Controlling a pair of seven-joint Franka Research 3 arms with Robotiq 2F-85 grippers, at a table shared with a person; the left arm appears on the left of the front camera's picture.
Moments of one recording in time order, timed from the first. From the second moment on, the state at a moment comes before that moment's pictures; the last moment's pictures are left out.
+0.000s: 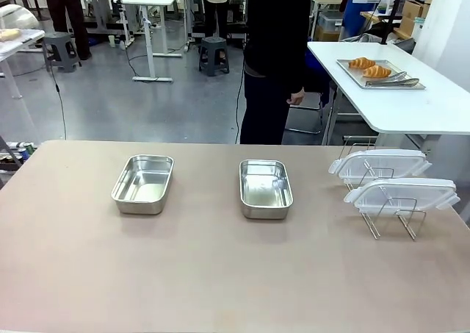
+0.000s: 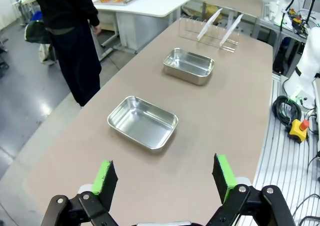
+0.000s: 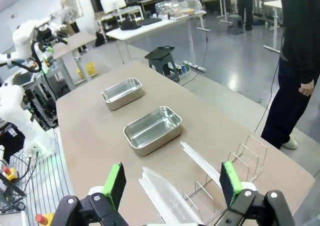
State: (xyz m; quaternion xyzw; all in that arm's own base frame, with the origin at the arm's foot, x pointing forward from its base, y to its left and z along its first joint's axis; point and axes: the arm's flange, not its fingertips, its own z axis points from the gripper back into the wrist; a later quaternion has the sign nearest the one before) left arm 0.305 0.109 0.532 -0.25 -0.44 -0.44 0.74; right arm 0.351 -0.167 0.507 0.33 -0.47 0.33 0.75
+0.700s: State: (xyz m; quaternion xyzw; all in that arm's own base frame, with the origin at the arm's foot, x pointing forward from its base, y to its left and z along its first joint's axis) left arm 0.304 0.110 0.532 -0.25 -0.44 -0.44 0.74; right arm 0.350 -0.168 0.507 0.33 -0.47 0.33 0.75
